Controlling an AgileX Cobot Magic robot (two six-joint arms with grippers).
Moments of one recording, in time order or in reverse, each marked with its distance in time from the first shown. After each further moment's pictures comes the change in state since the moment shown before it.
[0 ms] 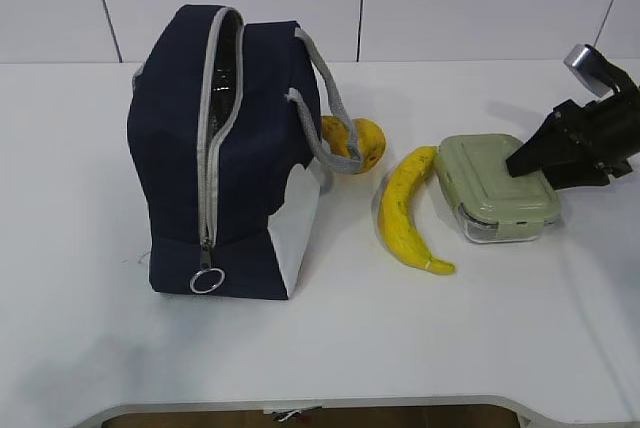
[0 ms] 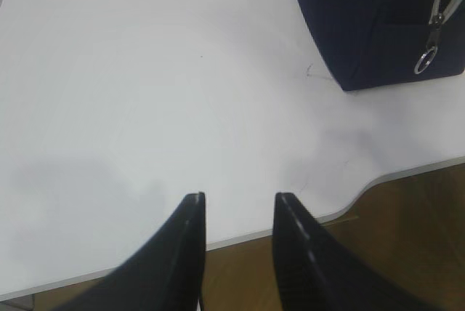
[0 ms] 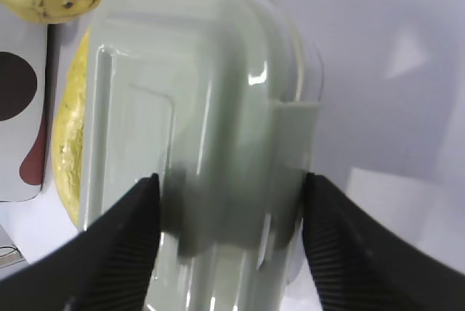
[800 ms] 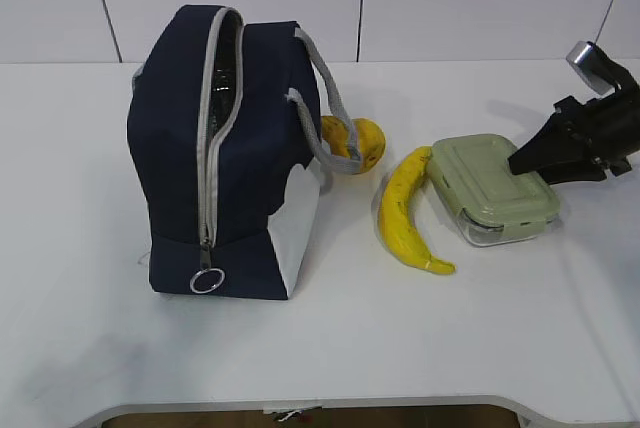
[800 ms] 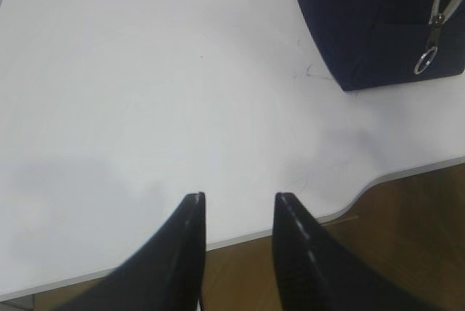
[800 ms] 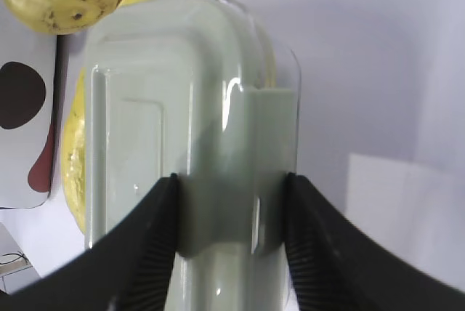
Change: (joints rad) left arm 0.000 0.000 0.000 0.000 0.000 0.000; right arm -0.002 0.000 -0.001 0.015 0.000 0.000
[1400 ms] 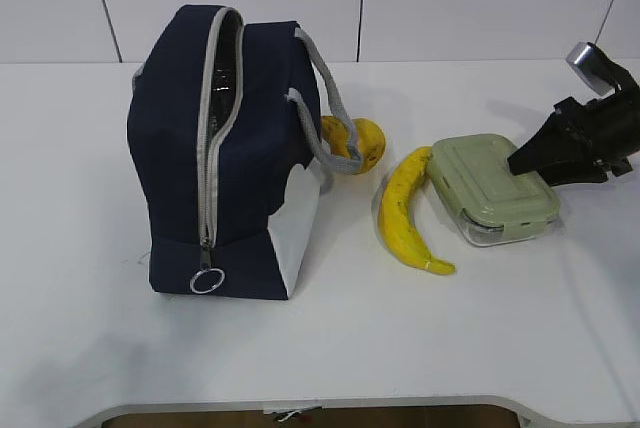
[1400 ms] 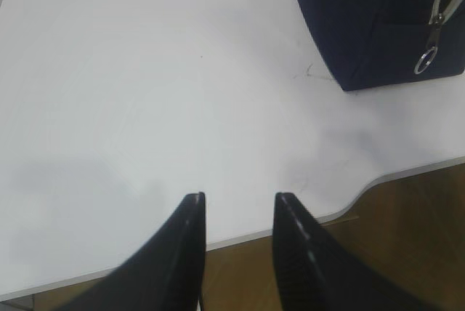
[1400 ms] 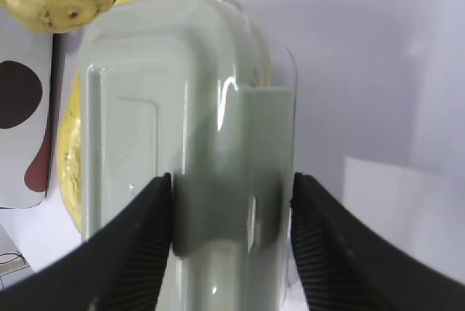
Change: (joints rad) left arm 0.000 0.000 0.000 0.000 0.000 0.000; right arm 0.000 0.000 0.000 -0.002 0.000 0.000
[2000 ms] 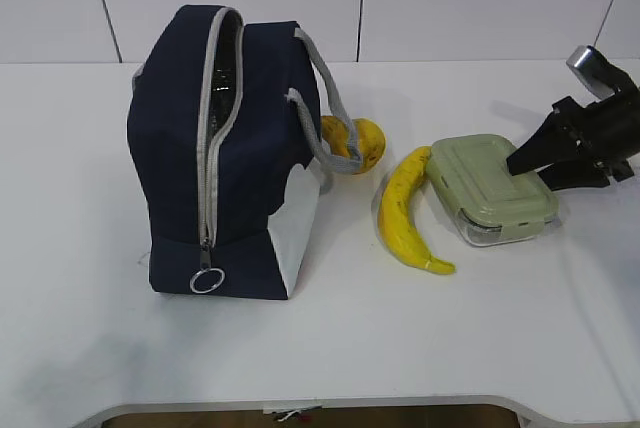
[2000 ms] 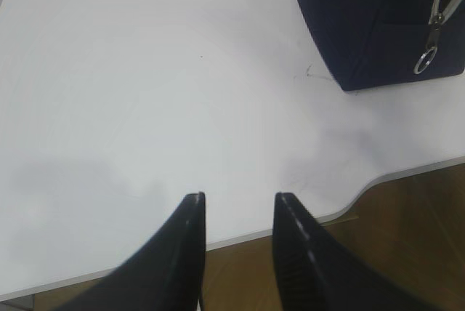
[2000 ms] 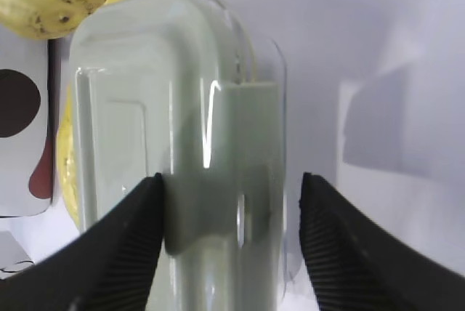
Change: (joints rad) left arm 0.000 0.000 0.000 0.000 0.000 0.000; right arm 0.000 0.005 0.000 -0.005 0.000 0.060
